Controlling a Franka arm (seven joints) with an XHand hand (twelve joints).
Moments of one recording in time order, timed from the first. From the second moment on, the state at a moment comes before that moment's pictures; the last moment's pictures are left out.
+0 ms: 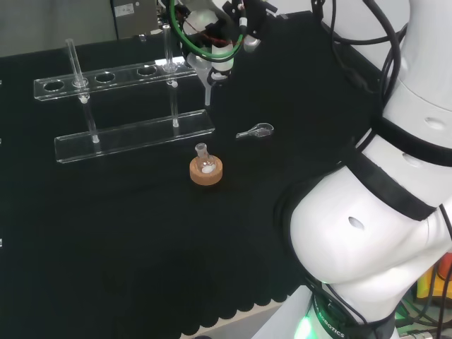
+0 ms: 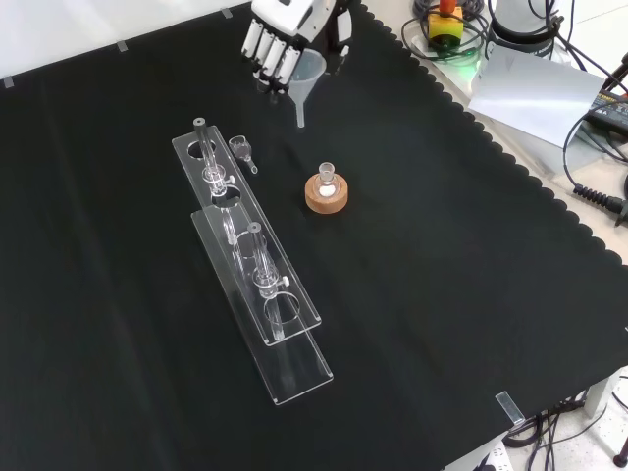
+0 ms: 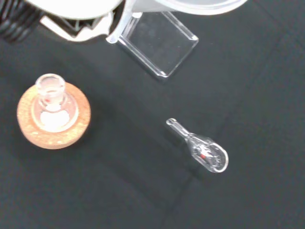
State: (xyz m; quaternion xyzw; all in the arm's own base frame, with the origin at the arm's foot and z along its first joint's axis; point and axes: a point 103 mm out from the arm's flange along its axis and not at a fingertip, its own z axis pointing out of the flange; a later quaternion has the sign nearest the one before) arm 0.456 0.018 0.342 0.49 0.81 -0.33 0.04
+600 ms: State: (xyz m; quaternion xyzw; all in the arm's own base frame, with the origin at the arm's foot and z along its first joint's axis) arm 0.467 0.003 0.352 0.51 0.80 -0.32 0.03
